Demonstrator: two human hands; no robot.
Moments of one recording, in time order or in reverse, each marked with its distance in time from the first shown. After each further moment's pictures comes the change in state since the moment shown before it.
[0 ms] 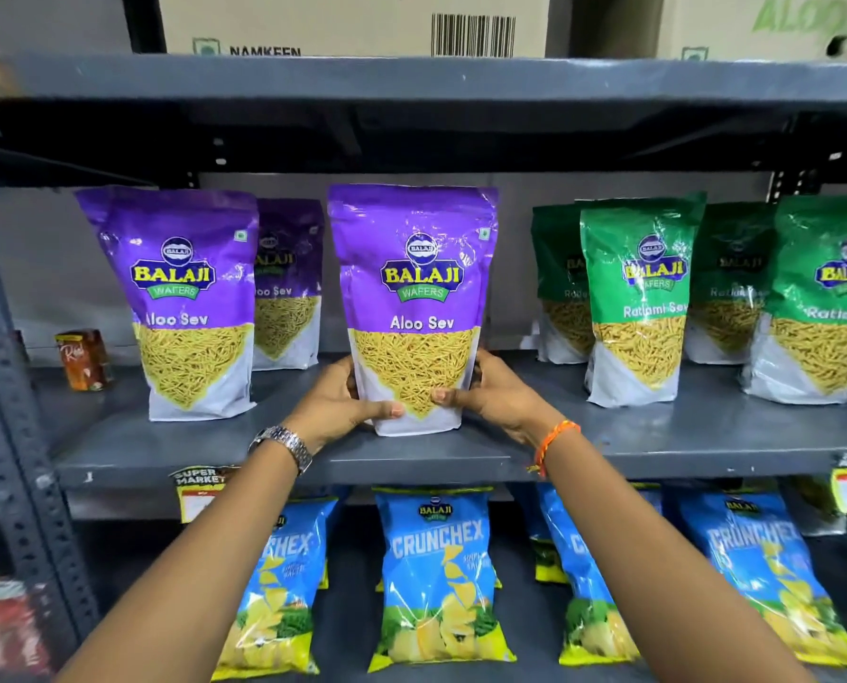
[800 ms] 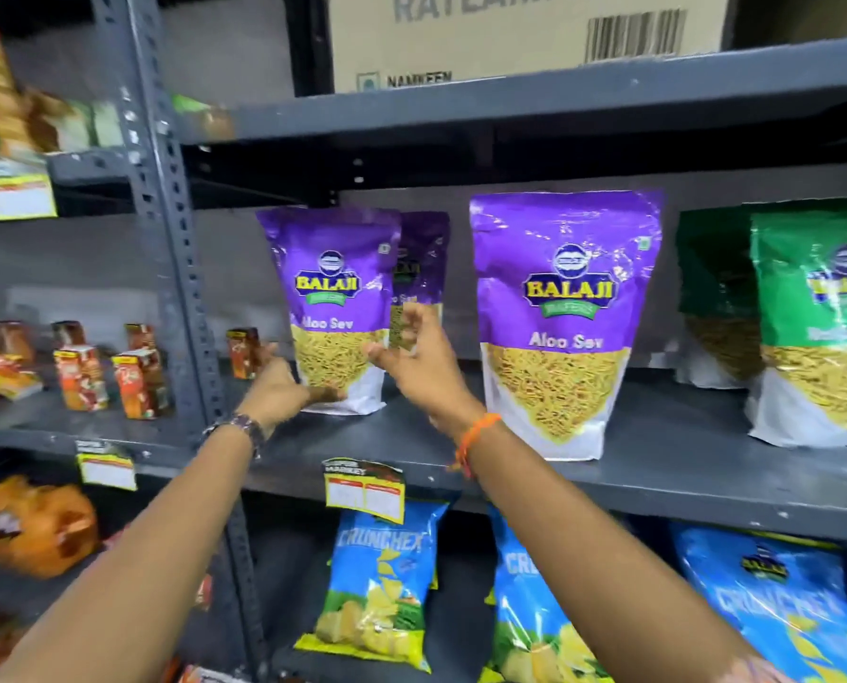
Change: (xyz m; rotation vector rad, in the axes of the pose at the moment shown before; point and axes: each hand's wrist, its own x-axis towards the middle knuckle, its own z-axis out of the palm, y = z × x) left_hand -0.073 0.004 -0.183 0.280 0.502 -0.108; right_hand 0.066 -0.066 0.224 -0.008 0.102 -0.283
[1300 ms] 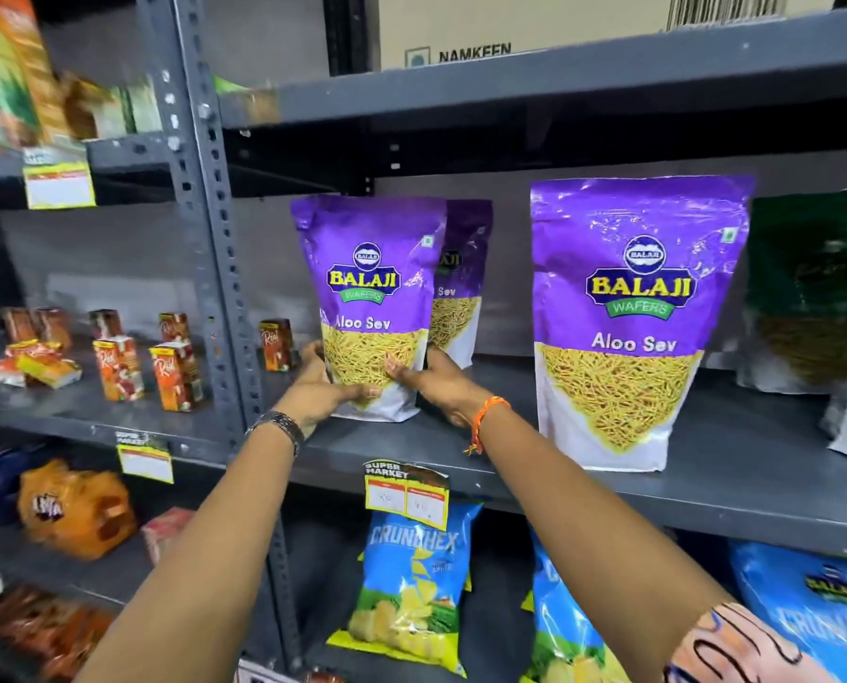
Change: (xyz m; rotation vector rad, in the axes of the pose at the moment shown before) left_hand 0.034 -0.045 0.005 -0.314 -0.101 -0.117; right_hand 0.030 0.061 0.026 0.048 -0.298 0.295
